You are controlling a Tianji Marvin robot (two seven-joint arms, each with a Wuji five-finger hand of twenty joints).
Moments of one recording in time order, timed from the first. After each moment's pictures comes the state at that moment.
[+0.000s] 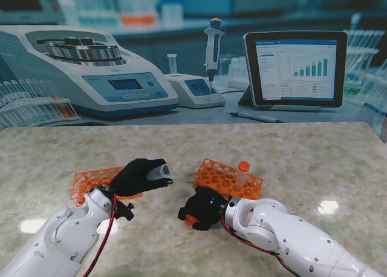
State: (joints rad) left arm 1.62 -1.11 -1.28 -1.62 0.50 -0.56 0.04; right arm -1.24 -1.02 0.66 -1.45 -1.12 -0.34 -0.05; left_hand 0.98 -0.33 0.13 0.00 0.61 -0.12 1.27 1.47 1.05 0.03 0.86 1.12 1.06 0.07 1.26 1.06 1.01 0.30 1.74 0.61; right_hand 0.59 -0.61 0.81 -0.11 0.70 -0.12 0.42 0.47 0.99 -0.01 0.24 0.44 1.02 -0.01 0.50 0.79 0.49 0.13 1.18 0.75
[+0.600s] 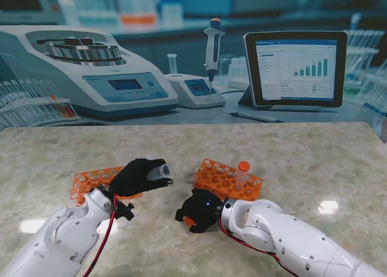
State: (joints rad) left arm 1.62 -1.11 -1.28 -1.62 0.51 -0.56 0.04; right arm -1.19 -1.02 0.58 -1.42 -1.09 -0.31 -0.07; left_hand 0.98 -0.33 0.13 0.00 0.61 -0.12 1.27 1.47 1.05 0.03 0.86 1.12 1.06 0.07 1.26 1.06 1.01 0.30 1.74 0.61; right_hand 0.57 -0.63 0.79 -0.11 0.70 -0.09 0.42 0.48 0.96 0.00 0.26 0.49 0.98 -0.01 0.53 0.81 0.47 0.13 1.18 0.76
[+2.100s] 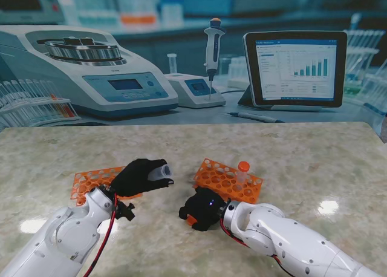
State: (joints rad) left arm 1.62 -1.10 -1.27 -1.62 0.50 -0.56 0.03; right arm -1.21 -1.03 0.59 -1.39 -1.12 -0.27 -0.16; left_hand 0.98 -0.33 0.13 0.00 0.61 -0.12 1.27 1.47 1.05 0.03 0.85 1.12 1.06 0.07 1.26 1.06 1.01 0.30 1.74 0.61; right_hand 0.59 -0.67 0.83 -0.11 0.76 -0.11 0.47 0.61 0.99 0.00 0.36 0.62 1.03 -0.02 0.57 0.82 0.54 0.13 1.18 0.76
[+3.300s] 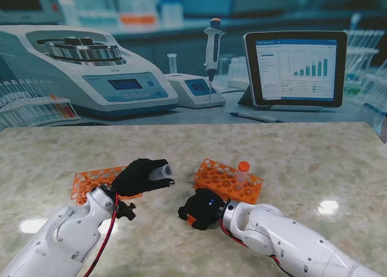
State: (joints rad) left arm 1.61 -1.10 -1.26 -1.62 0.50 -0.56 0.03; right arm -1.20 -1.04 0.57 -1.37 -1.08 -0.27 -0.18; left_hand 0.98 -0.33 0.13 0.00 0.61 -0.12 1.27 1.47 1.05 0.03 0.85 1.12 1.06 0.07 1.26 1.06 1.01 0.30 1.74 0.61; right_hand 0.67 -0.70 0.83 -0.18 0.76 -0.12 0.63 0.55 1.07 0.01 0.41 0.77 1.11 -0.04 0.57 0.82 0.64 0.13 1.18 0.71
